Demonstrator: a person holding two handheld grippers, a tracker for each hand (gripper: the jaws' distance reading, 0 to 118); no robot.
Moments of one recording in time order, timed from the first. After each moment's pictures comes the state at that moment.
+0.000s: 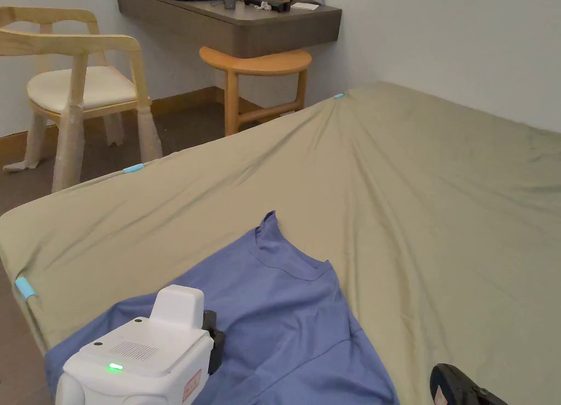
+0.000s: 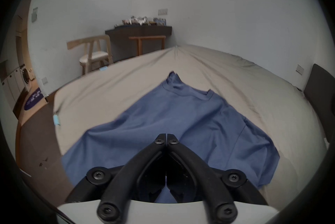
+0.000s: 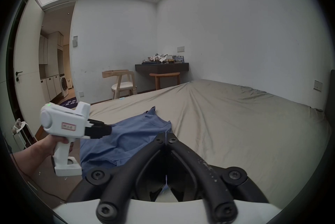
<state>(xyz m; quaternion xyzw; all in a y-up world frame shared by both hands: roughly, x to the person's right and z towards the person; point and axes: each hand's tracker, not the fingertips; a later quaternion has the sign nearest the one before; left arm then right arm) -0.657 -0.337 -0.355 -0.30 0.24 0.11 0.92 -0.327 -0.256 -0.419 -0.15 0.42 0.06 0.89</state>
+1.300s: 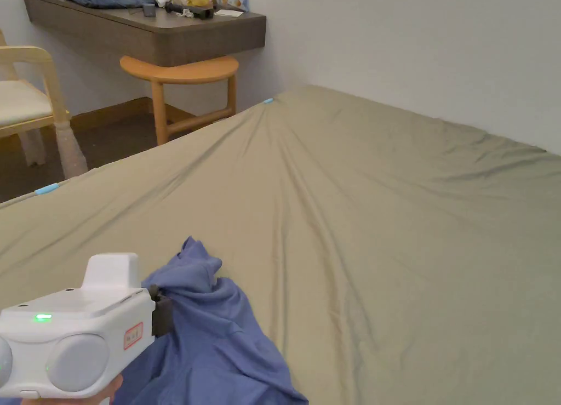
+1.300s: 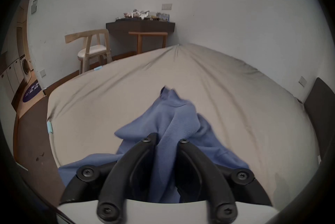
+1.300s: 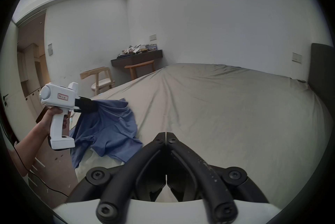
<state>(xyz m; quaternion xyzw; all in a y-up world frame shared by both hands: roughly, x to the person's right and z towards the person) -0.645 -0.276 -0.397 -0.29 0.26 0.13 0.91 -0.223 -0.260 -0.420 -0.23 0.32 0.01 0.92</state>
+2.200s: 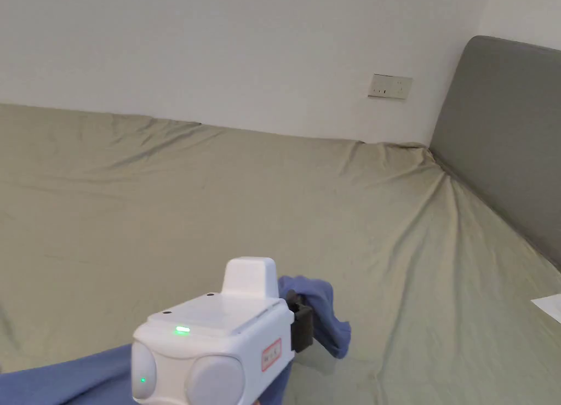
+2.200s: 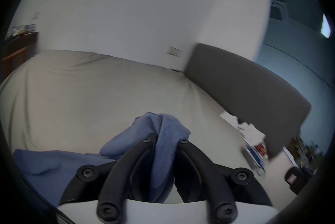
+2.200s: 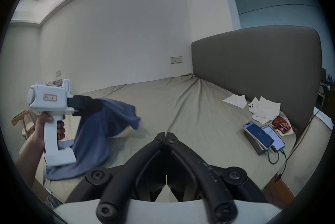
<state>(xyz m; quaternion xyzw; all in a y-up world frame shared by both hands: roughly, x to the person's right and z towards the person) -0.124 -0.221 -0.468 -0.26 -0.28 0.10 0.92 0.108 -0.215 -0.226 -0.18 -0.10 -0.07 0.98</state>
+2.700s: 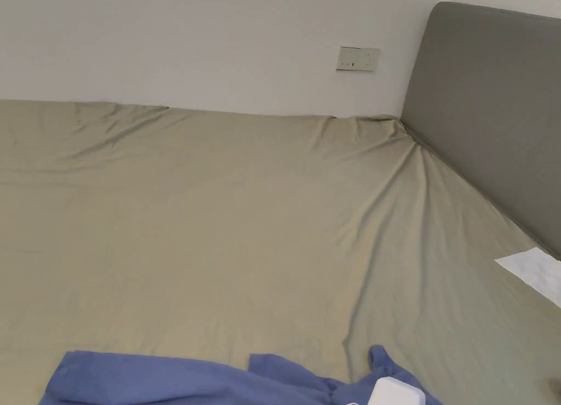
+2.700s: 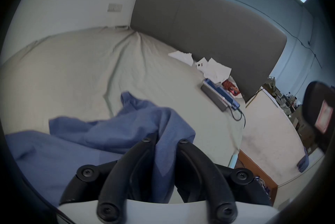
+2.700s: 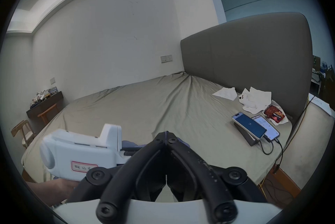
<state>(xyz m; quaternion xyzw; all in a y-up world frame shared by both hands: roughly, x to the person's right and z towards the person) 0.019 -0.316 -0.384 -0.38 -0.42 -0.01 0.82 0.137 -0.233 -0.204 -0.18 -0.12 -0.10 0.97</state>
